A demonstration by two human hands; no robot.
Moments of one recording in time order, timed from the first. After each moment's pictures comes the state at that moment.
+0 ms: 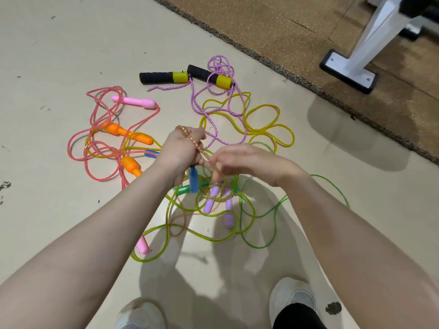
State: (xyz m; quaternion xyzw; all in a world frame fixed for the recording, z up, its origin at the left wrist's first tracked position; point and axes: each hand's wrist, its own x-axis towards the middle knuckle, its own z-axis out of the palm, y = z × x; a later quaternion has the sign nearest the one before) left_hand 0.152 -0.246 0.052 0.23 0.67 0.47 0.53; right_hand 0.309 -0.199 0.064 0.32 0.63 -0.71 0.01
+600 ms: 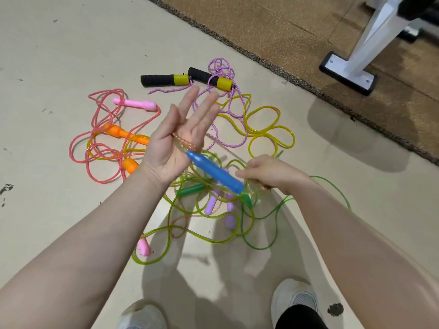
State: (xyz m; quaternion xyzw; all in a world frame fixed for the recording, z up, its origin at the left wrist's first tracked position) left_hand 0.127 -0.249 0.061 0.03 0.04 0.57 0.82; right_hand 0.334 -0.194 0.031 0.53 0.63 -0.56 0.06
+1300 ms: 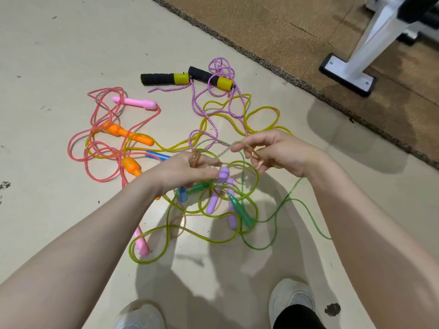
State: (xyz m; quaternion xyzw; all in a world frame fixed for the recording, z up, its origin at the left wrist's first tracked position) left_hand 0.131 -0.272 0.048 0.45 0.61 0.22 0.61; right_hand 0.334 -0.171 0.079 0.42 0.62 -0.66 -0.02
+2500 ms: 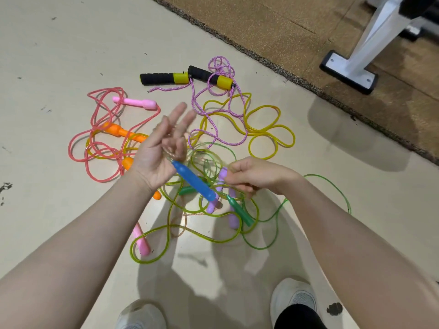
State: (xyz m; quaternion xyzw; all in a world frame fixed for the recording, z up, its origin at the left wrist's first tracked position) left_hand 0.103 -0.258 0.031 0.05 0.12 0.59 0.80; right_hand 0.320 -0.204 0.044 0.40 0.61 -0.68 0.09
